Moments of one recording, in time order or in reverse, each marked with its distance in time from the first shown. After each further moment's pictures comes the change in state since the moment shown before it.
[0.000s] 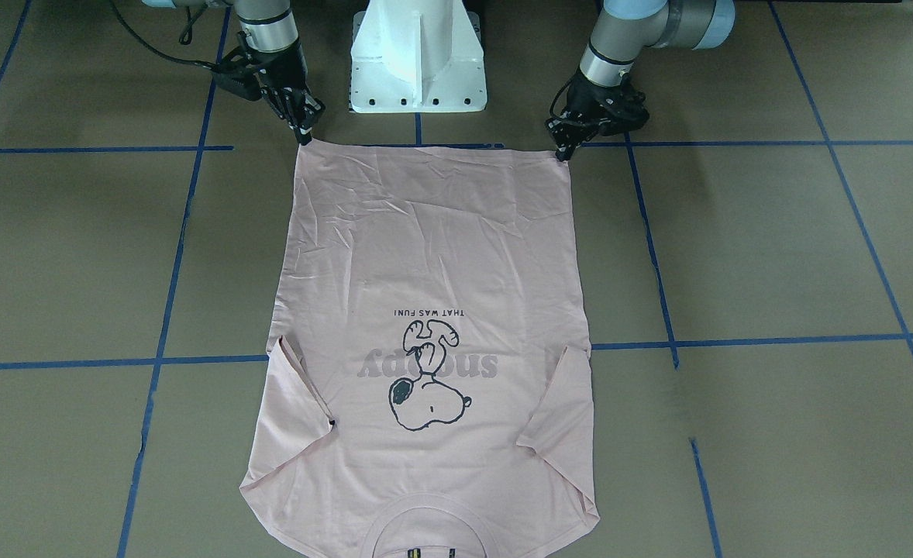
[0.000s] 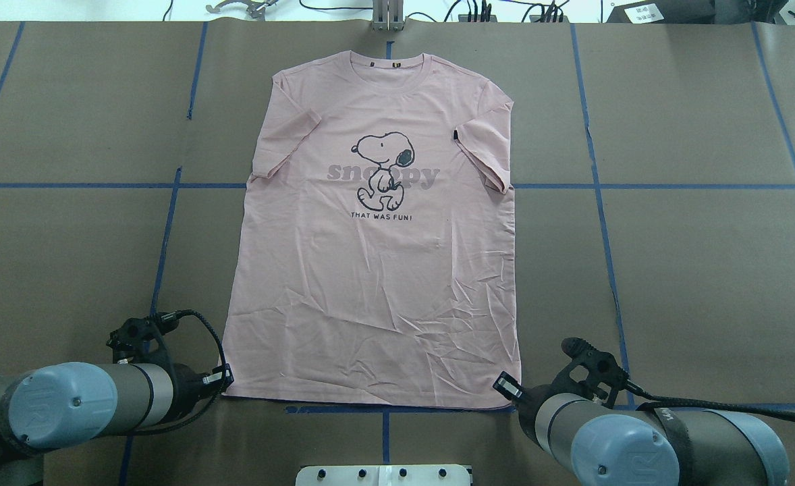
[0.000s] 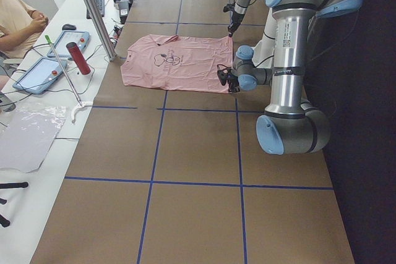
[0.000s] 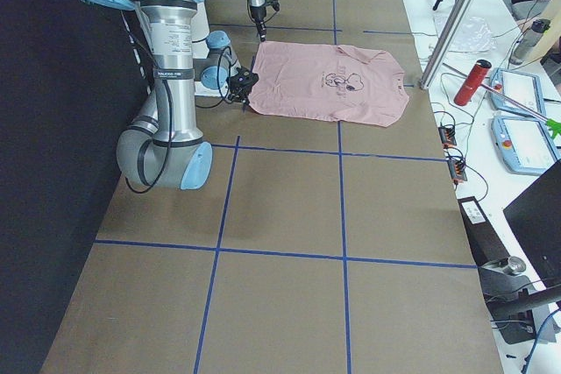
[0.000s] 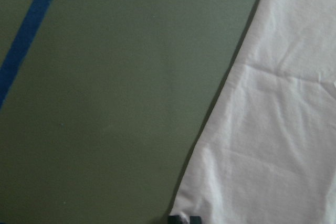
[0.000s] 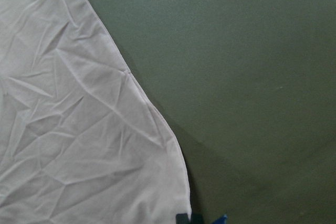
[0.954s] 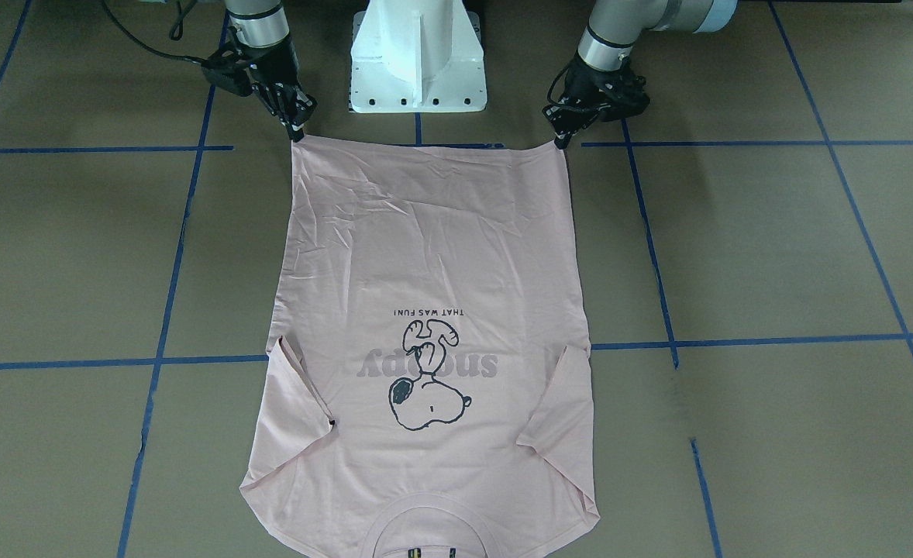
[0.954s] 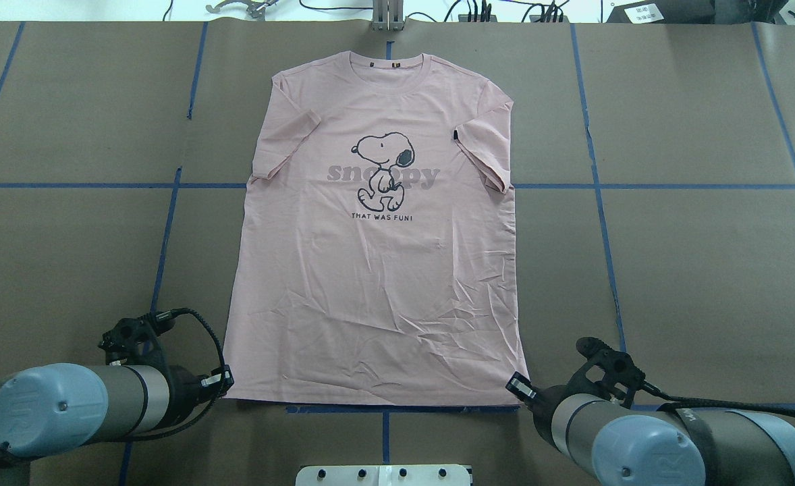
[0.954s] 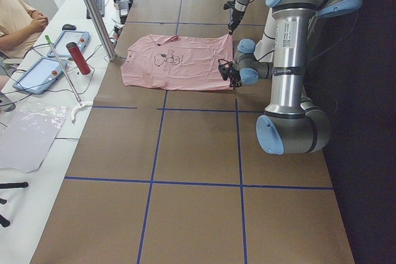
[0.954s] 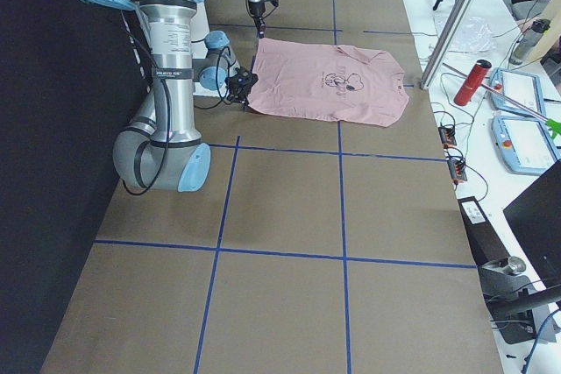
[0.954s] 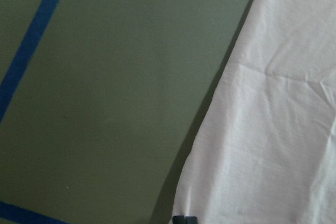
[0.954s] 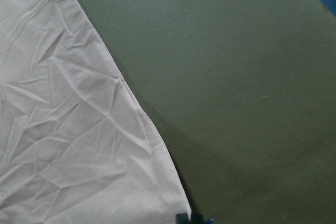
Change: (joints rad) left arm 0.010 0.001 -0.109 0.100 -0.005 -0.034; right arm -0.001 -0.060 0.059 0.000 0.004 -0.002
